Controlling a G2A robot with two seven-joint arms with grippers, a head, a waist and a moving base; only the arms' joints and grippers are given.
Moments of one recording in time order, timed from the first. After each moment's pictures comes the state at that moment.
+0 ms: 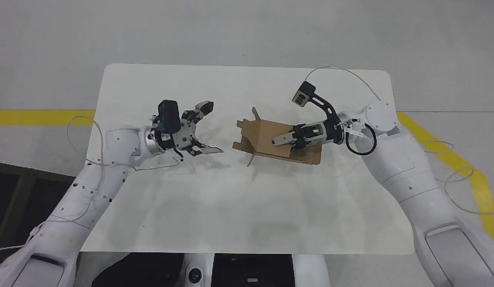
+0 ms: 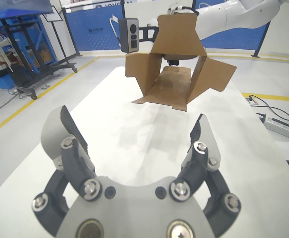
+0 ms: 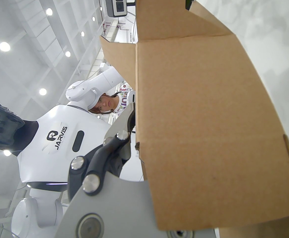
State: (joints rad) left arm 0.88 -0.94 -0.98 -1.25 1.49 -0.98 0.67; right arm -0.64 -1.16 0.90 -1.04 0.73 -0.28 1.54
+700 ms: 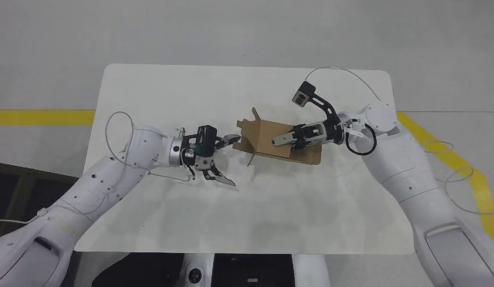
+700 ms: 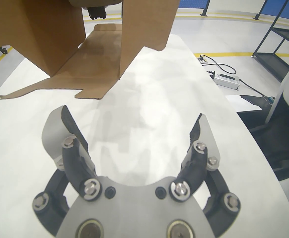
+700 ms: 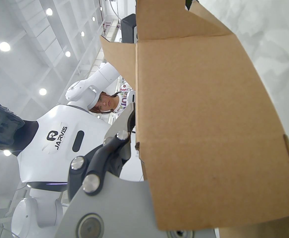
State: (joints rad) left arm 0.69 -0.90 -0.58 -1.25 1.46 -1.01 0.67; right arm -0.64 -1.16 0.90 -1.04 0.73 -0.28 1.54
